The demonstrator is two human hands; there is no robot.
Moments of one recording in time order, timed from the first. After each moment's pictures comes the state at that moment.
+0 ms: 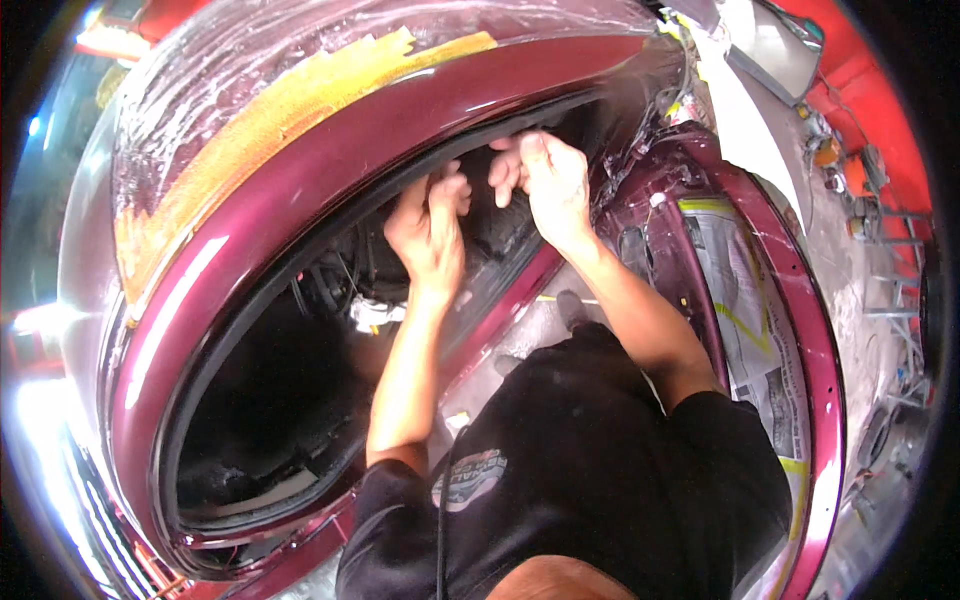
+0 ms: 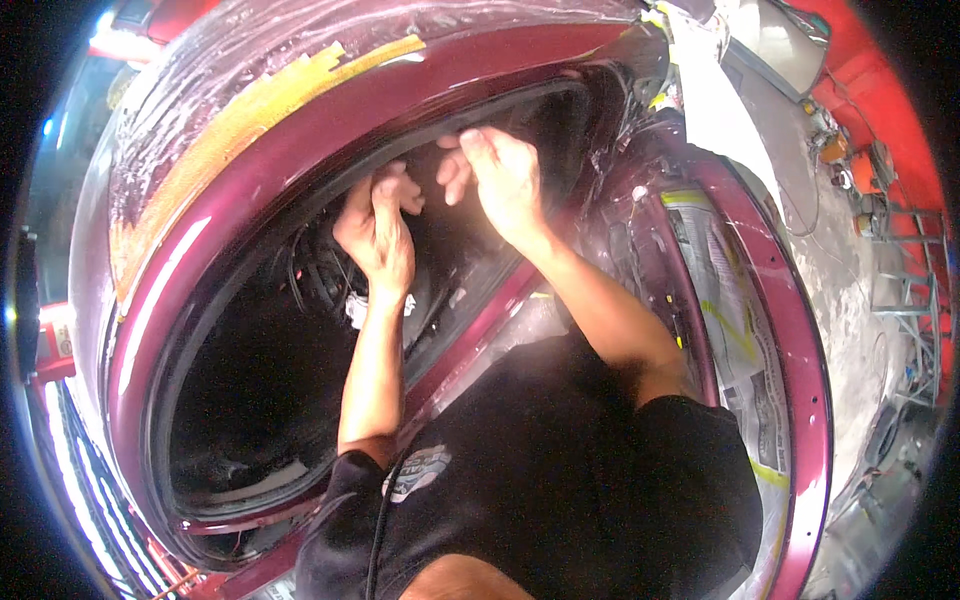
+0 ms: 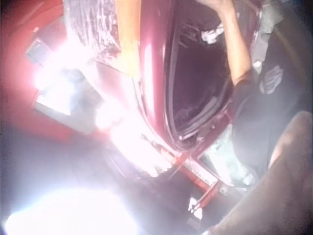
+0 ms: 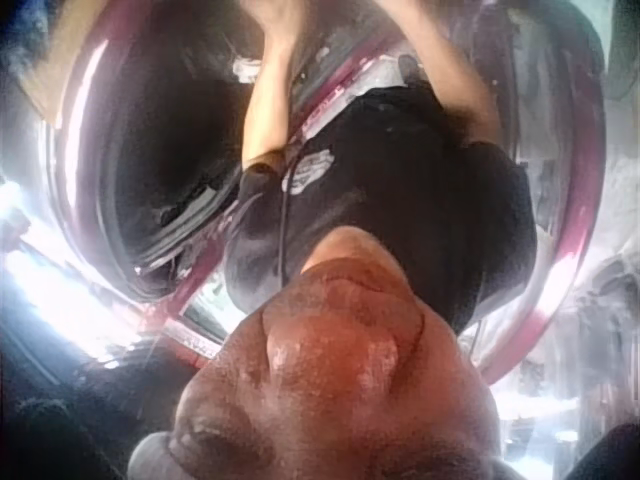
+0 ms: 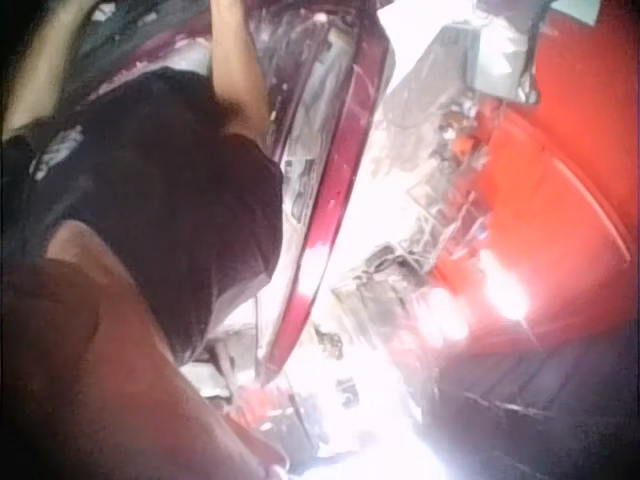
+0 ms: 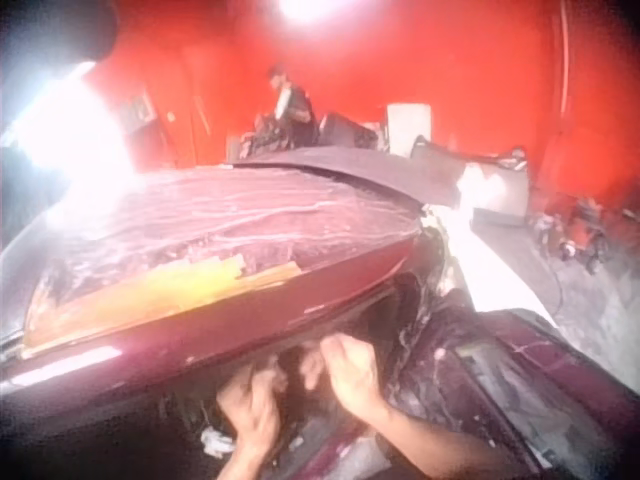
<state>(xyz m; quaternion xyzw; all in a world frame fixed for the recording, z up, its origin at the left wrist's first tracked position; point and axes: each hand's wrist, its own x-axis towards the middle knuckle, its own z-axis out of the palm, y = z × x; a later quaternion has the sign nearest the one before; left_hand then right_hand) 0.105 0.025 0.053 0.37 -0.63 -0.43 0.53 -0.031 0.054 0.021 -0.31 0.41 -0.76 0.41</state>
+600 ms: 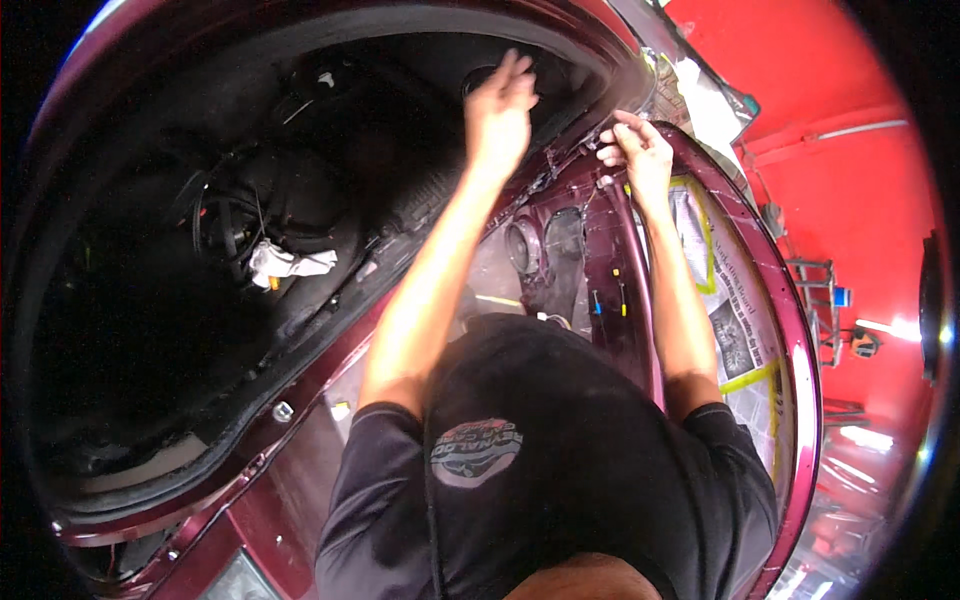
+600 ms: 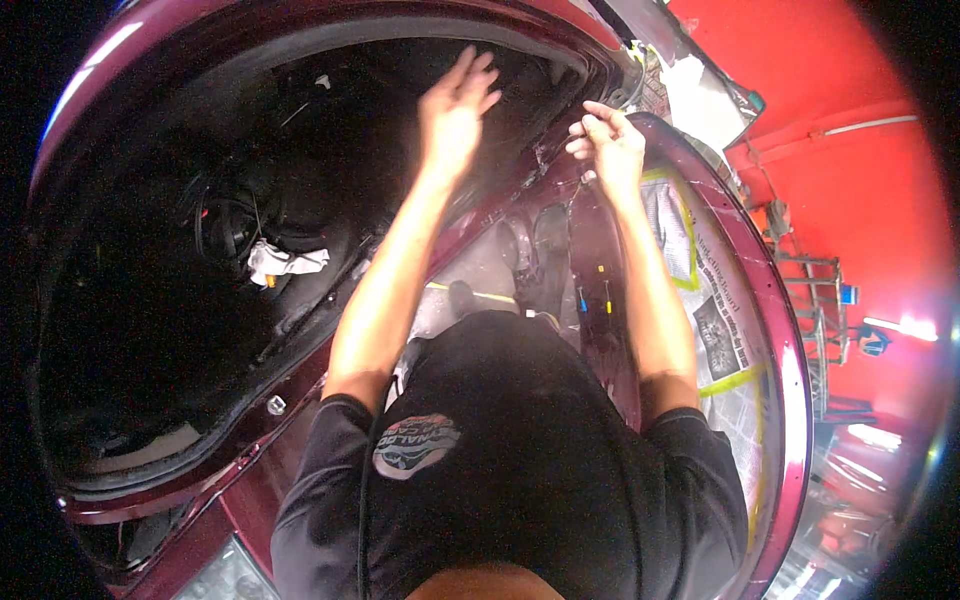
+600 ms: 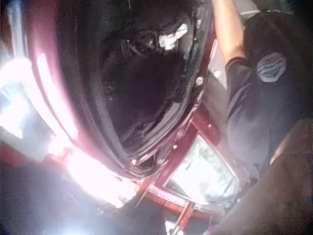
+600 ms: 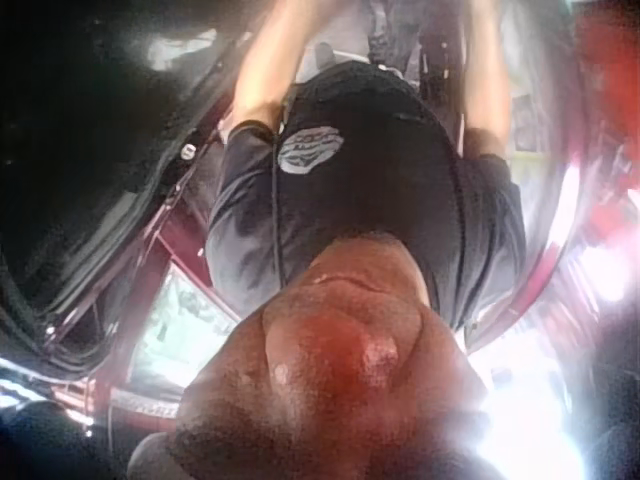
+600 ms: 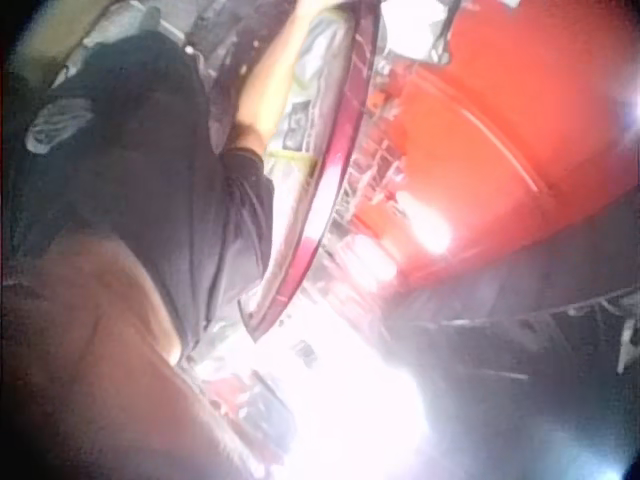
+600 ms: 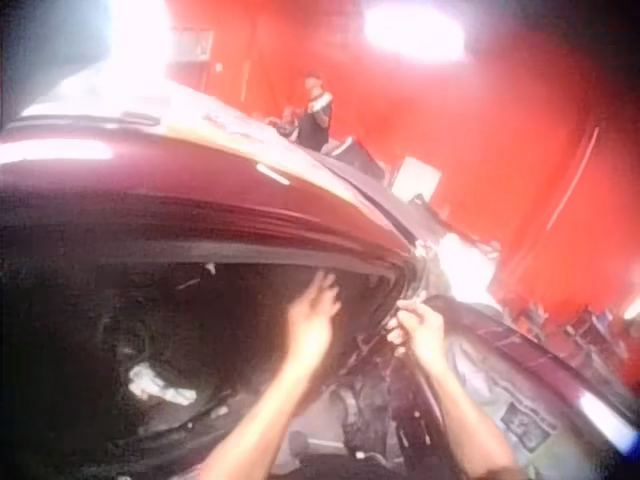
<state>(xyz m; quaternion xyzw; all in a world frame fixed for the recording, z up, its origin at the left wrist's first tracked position) 0.065 0.027 -0.005 0.17 -0.39 -0.66 0.62 -0.115 0.143 0.024 -0.40 0.66 -0.58 0.27</state>
